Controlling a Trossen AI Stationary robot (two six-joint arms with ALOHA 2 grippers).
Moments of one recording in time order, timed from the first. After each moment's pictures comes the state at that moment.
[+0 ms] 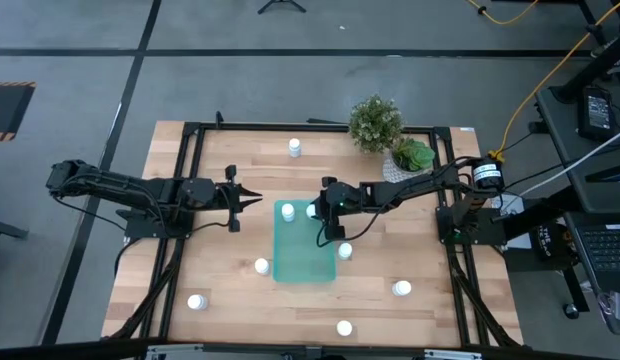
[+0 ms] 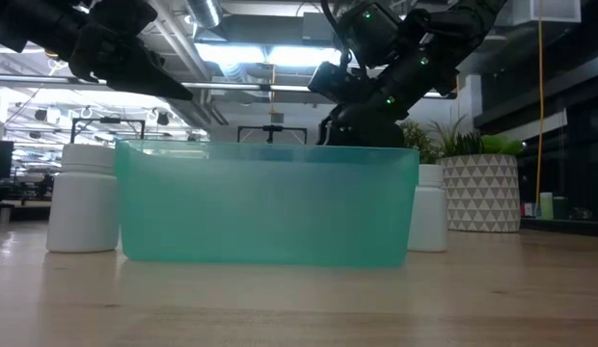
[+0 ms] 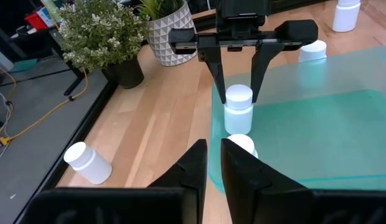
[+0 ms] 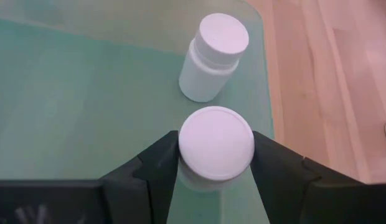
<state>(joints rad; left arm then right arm) -0.07 0.72 0.36 -0.02 -0.32 0.17 -0.02 1.79 0.97 0.11 0.08 -0.24</state>
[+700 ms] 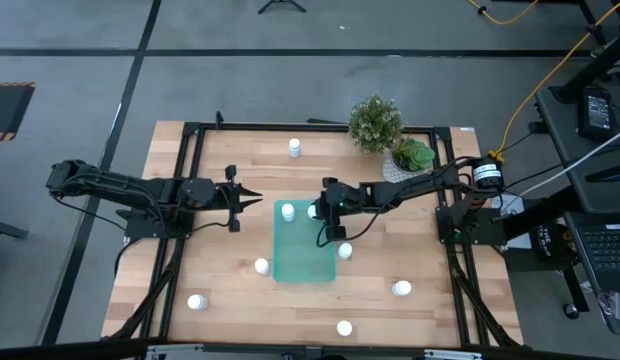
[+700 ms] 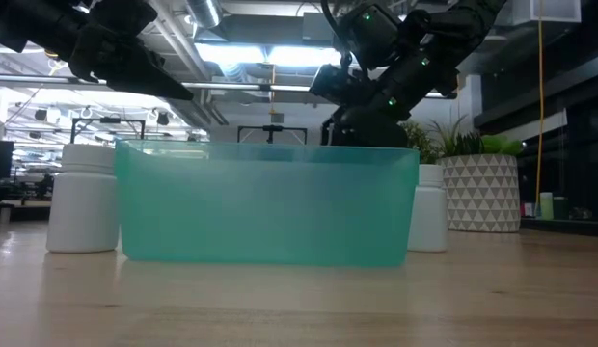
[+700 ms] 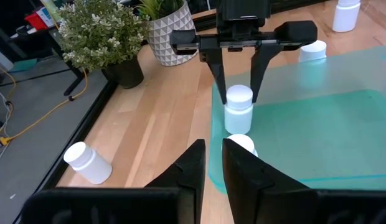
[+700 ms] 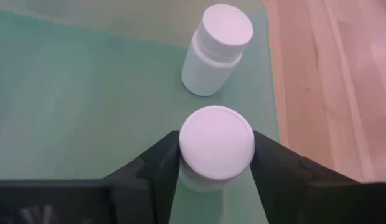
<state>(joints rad) -0.07 0.72 0.36 -0.02 -0.32 0.17 -0.02 1.79 0.97 0.09 0.07 -0.24</state>
